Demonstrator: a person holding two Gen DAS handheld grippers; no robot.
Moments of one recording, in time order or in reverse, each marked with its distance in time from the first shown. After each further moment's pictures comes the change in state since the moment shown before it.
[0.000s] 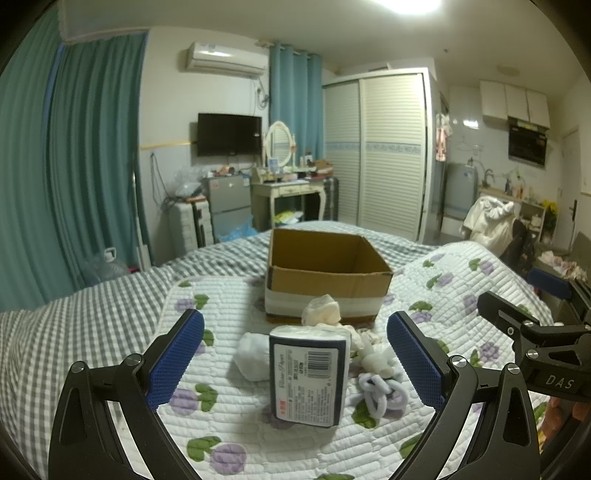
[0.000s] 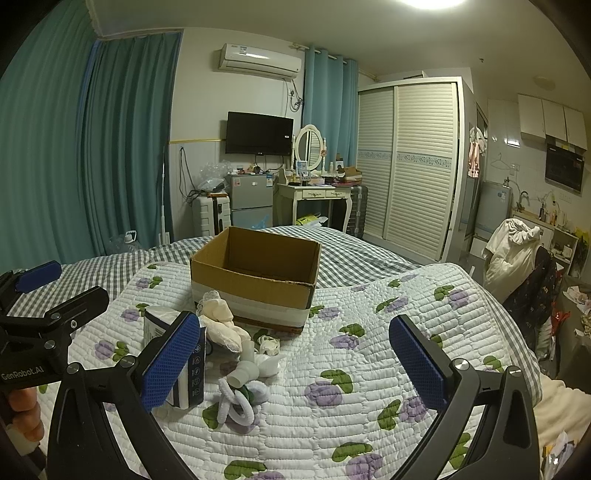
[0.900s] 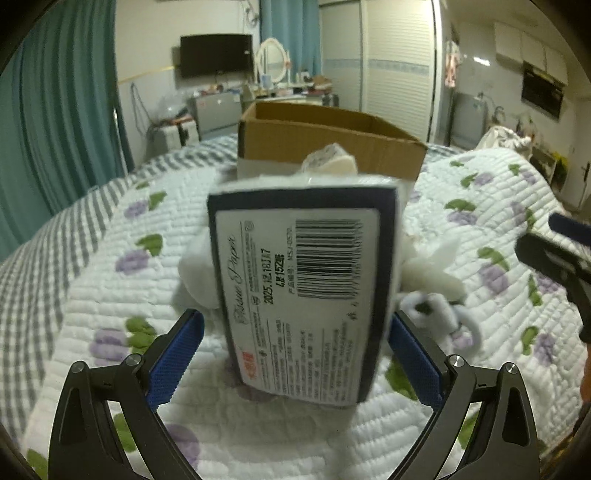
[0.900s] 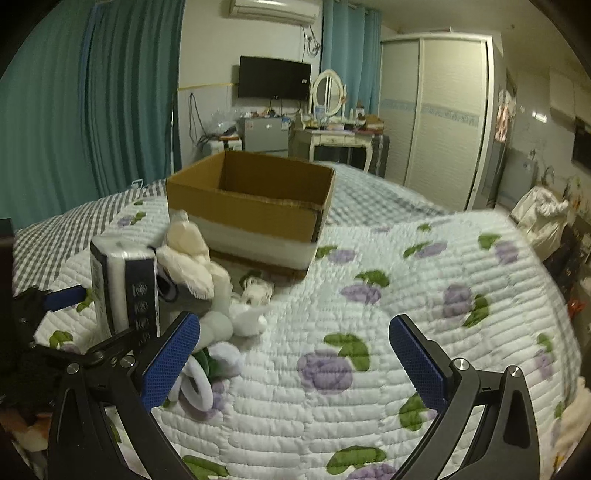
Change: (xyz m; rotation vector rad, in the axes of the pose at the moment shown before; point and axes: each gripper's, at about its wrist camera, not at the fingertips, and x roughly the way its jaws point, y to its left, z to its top) left arm 0.120 -0.016 -0.081 0.024 0.327 -0.003; right arm 0.102 -0.021 -0.049 -0.033 0.222 0.086
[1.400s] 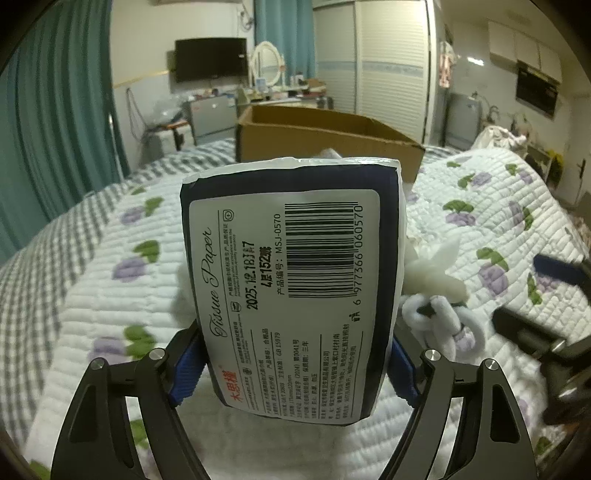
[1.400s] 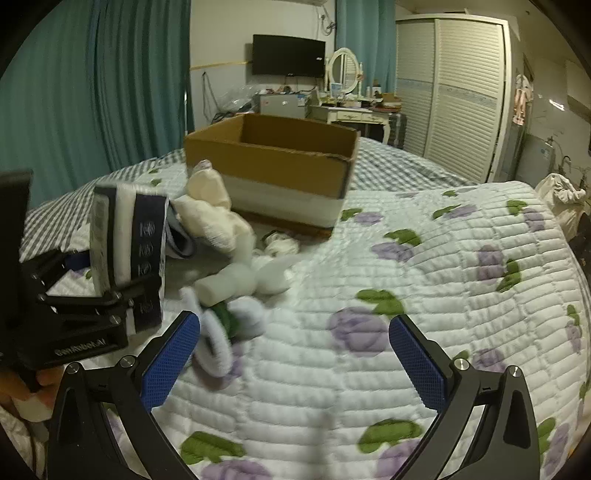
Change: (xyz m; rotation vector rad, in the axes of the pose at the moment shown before) left arm -0.009 0.008 0.005 0.015 -0.022 -0.015; right arm 0.013 0.020 -0.028 -0.020 0.085 0.063
